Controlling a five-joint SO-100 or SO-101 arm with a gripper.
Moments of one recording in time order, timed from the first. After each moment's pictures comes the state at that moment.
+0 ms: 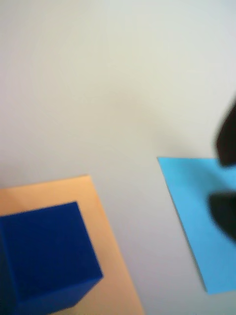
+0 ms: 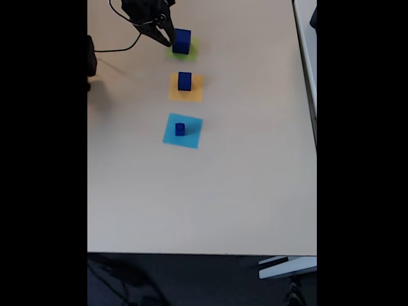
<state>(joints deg) 2.0 121.3 109.2 67.4 2.6</state>
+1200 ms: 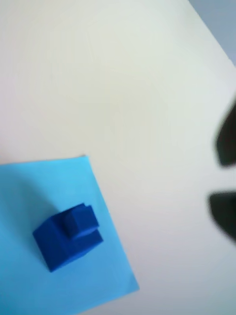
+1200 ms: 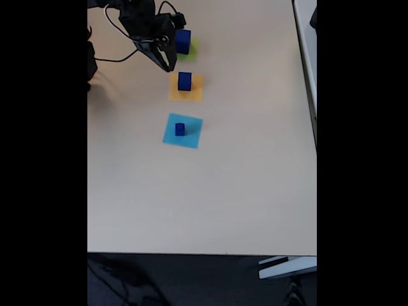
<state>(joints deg) 22.1 103.7 81.3 83.8 -7.4</state>
